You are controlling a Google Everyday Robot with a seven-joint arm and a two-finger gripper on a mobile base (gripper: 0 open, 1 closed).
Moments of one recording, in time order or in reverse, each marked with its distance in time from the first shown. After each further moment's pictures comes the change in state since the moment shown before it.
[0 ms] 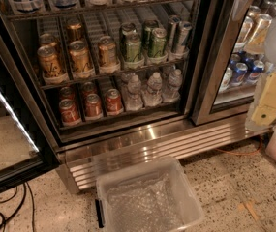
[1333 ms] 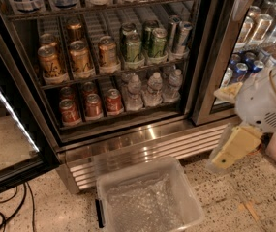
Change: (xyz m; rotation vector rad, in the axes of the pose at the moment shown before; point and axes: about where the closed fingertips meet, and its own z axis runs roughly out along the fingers) arm -0.029 0.062 0.077 -0.099 -0.290 0.083
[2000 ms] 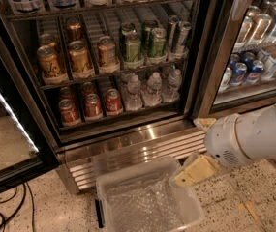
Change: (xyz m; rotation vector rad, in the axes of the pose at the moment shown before) arm 0.007 0.022 0.092 0.017 -0.189 0.195
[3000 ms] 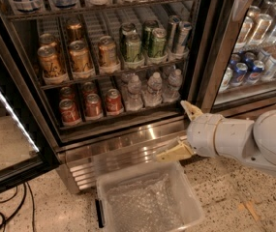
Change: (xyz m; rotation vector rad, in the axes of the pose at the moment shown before) arm -0.035 -0.055 0.054 0.205 -0.304 -0.119
